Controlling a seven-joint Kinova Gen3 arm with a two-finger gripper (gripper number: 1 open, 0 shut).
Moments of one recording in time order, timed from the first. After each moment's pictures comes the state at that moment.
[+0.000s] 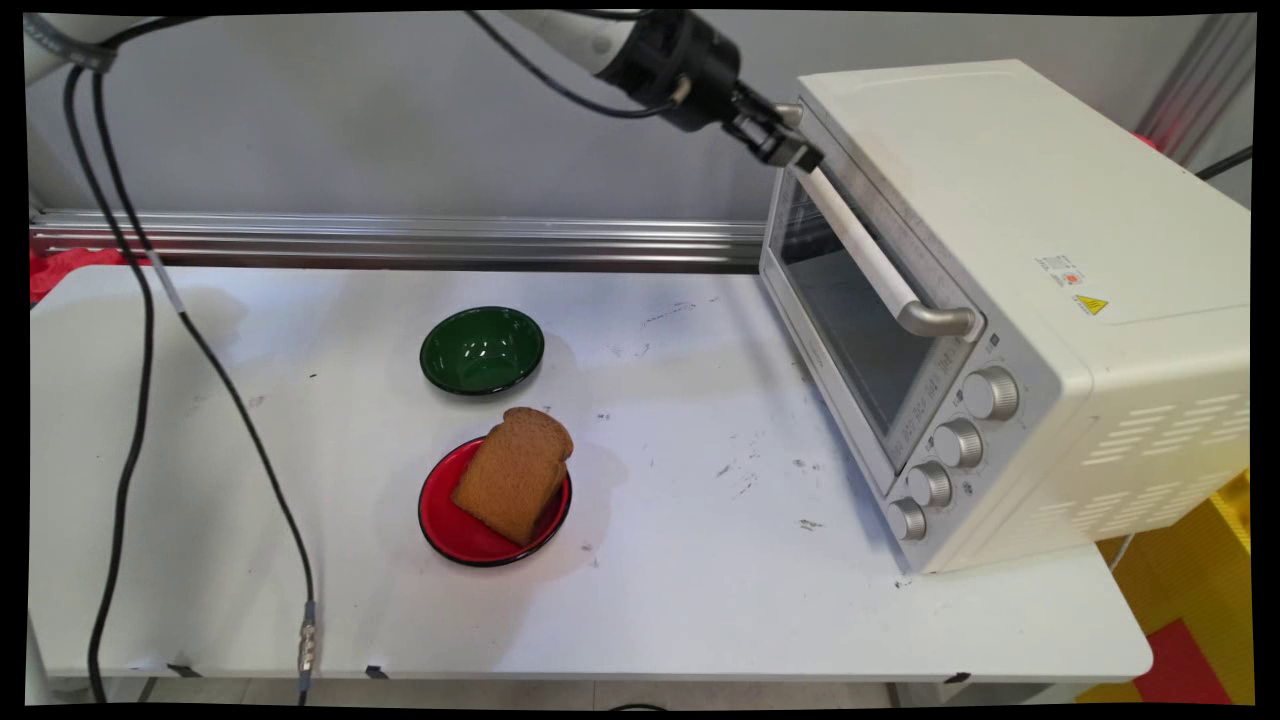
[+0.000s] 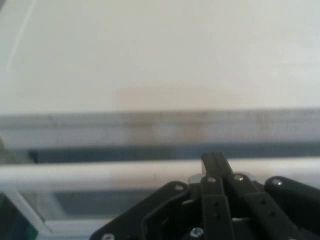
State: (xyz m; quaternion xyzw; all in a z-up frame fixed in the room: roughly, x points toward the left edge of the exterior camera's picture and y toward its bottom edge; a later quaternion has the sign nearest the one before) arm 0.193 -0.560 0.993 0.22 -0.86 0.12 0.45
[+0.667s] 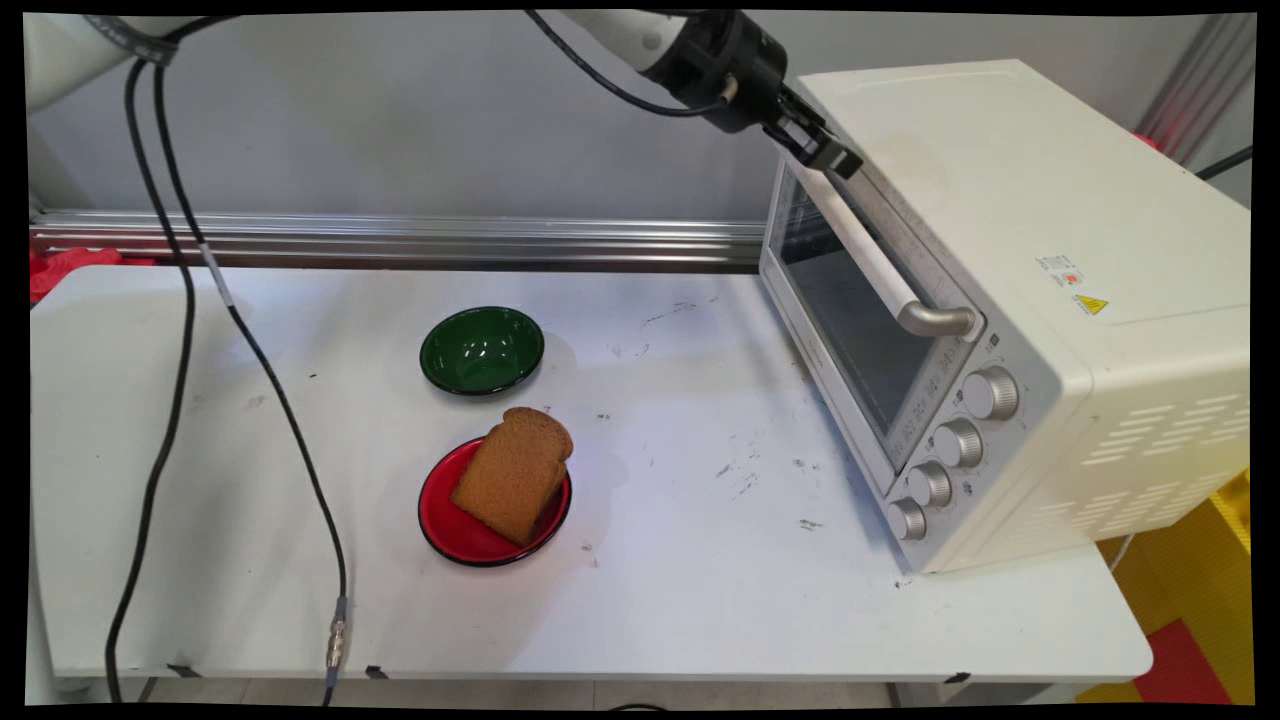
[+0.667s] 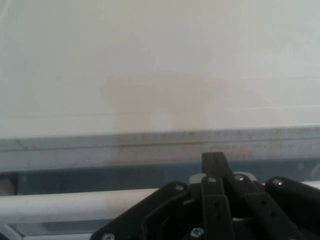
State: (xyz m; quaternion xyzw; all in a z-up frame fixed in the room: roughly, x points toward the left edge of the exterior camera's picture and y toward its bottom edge) arm 0.163 -0.573 0.993 0.21 -0.87 0.11 0.44
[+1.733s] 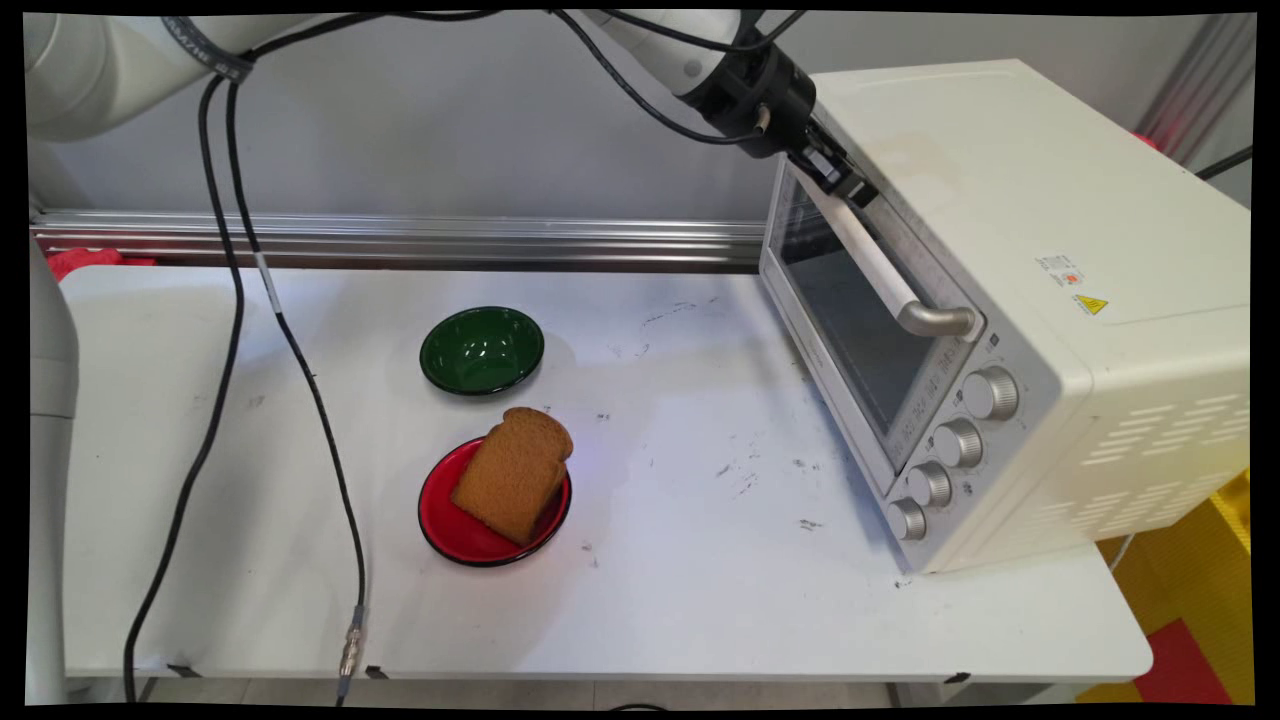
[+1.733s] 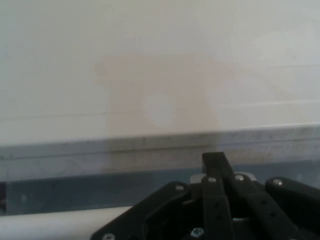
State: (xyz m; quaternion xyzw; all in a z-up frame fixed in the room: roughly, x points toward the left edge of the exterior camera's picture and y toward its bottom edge) arm 0.138 -0.597 0.972 0.21 -0.88 0.09 0.42
